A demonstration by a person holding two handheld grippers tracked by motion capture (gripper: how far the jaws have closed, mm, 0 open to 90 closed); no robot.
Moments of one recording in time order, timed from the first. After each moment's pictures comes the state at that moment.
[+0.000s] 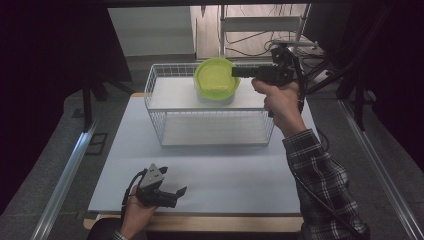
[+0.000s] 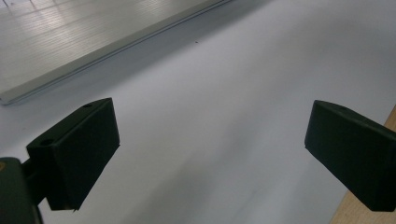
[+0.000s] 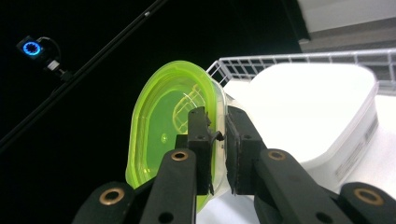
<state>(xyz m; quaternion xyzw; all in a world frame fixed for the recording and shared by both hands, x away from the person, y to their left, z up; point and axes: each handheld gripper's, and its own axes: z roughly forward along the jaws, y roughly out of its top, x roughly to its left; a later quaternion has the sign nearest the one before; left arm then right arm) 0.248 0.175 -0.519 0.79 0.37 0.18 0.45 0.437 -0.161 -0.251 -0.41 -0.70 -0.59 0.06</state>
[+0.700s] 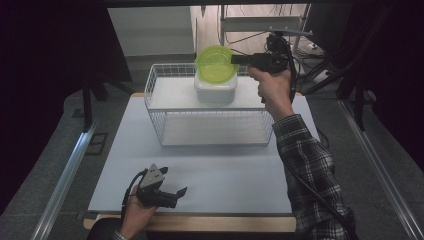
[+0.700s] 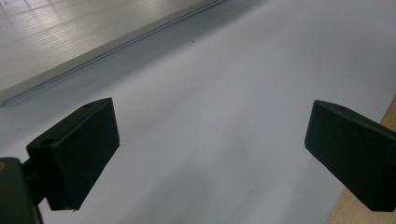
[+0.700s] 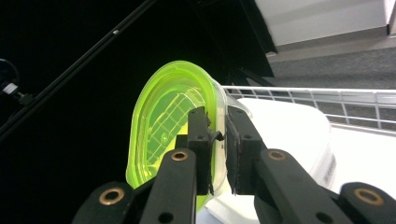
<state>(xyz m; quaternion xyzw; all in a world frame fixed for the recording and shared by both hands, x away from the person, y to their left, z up) 0.249 0.174 -0.519 0.79 0.37 0.17 0.45 0.471 -0.150 -0.245 -0.45 -0.68 -0.58 0.01</state>
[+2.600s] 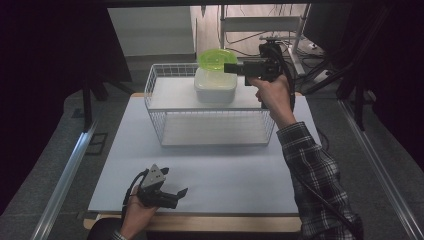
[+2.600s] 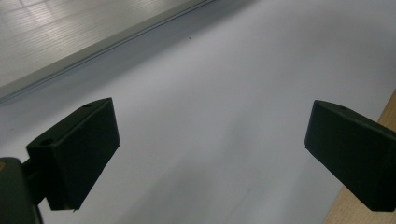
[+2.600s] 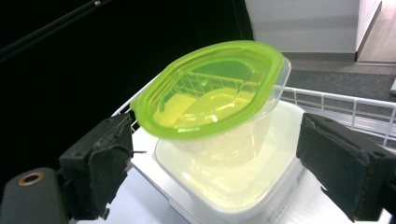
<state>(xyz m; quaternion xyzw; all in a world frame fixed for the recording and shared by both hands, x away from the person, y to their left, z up) 0.249 0.173 -0.521 0.80 0.36 0.17 0.45 0.465 -0.142 -0.259 -0.40 -0.73 -0.55 -0.07</state>
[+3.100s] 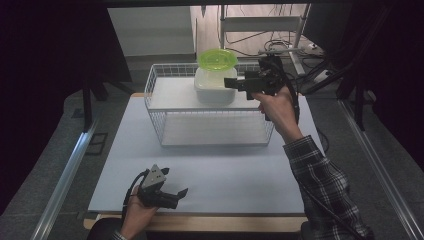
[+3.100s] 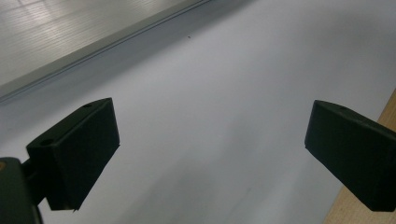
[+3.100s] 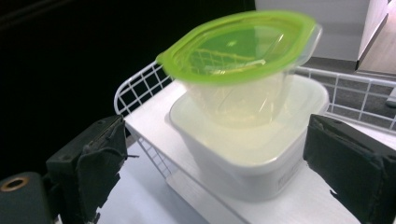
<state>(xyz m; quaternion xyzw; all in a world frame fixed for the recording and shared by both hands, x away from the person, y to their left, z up) 0.249 0.172 -0.521 0.80 0.36 0.17 0.45 0.435 -0.144 -0.270 -0.36 -0.76 -0.54 -0.09</state>
